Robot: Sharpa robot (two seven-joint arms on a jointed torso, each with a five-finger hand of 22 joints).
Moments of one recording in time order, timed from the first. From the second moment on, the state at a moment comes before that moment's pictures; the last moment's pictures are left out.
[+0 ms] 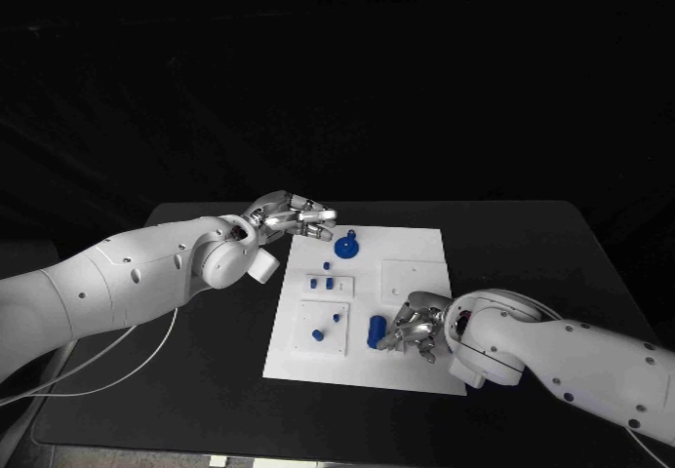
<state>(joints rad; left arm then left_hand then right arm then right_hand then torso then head) 1.21 -0.72 -0.05 1.20 -0.30 0.01 0.27 1.28 0.05 -0.11 -0.03 0.06 0.95 0.17 0.07 0.07 1.09 0.14 0.07 0.06 1.16 0.13 0.07 0.11 0.02 0.97 0.11 0.08 0.07 0.99 -0.72 0.05 1.59 -1.09 -0.06 -0.56 1.11 0.02 0.25 -0.21 0.07 1.27 -0.02 0.07 0.96 1.37 -0.07 0.99 1.23 1.47 -0.11 1.07 1.20 0.06 1.46 -0.13 0.55 1.15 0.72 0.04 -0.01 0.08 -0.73</state>
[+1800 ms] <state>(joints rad) 1.21 -0.72 -0.05 1.20 -0.30 0.02 0.27 1.27 0.06 -0.11 -0.01 0.06 0.94 0.16 0.07 0.07 1.09 0.14 0.07 0.06 1.16 0.13 0.07 0.11 0.02 0.97 0.11 0.08 0.07 0.97 -0.73 0.04 1.59 -1.03 -0.02 -0.58 0.97 0.06 0.42 -0.15 0.05 1.26 -0.02 0.06 1.02 1.38 -0.08 0.99 1.24 1.47 -0.11 1.07 1.20 0.06 1.46 -0.13 0.55 1.15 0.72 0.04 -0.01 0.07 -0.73</state>
